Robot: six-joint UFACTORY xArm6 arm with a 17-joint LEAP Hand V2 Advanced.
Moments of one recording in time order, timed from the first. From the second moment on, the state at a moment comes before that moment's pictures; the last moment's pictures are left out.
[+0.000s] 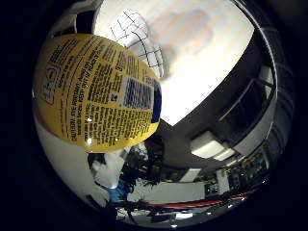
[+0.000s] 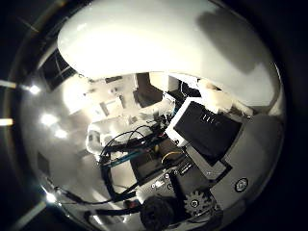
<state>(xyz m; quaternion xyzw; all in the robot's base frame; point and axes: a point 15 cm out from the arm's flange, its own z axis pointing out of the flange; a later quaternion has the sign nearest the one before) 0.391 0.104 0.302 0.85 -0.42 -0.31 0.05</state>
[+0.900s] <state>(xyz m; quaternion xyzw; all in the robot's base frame) 0.350 0.166 0.240 0.83 -0.36 -0.33 0.28</state>
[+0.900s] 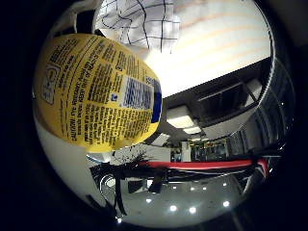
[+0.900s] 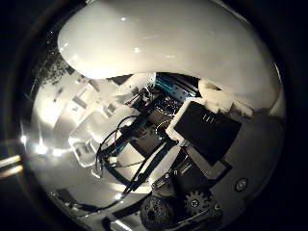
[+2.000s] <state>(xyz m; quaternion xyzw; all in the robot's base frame) 0.359 0.174 0.220 0.83 -0.38 -0.31 0.29</state>
